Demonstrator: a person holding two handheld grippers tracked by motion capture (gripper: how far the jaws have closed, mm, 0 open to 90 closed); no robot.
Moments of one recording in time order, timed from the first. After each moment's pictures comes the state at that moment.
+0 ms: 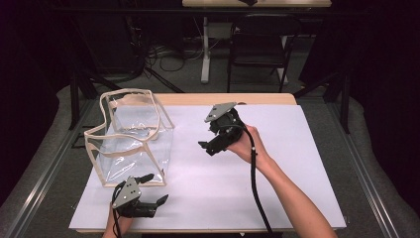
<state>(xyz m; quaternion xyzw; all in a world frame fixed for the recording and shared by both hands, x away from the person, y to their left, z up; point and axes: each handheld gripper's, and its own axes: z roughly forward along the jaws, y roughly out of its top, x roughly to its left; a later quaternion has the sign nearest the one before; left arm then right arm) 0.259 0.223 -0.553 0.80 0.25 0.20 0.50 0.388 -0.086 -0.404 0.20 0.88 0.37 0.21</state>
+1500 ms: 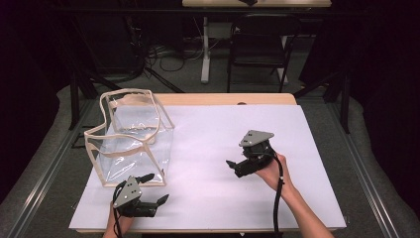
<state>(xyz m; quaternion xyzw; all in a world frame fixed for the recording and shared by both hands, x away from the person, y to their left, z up) 0.260 0.221 -0.552 0.81 0.25 0.20 0.49 0.347 -0.165 -0.465 0.27 0.85 0.39 0.22</state>
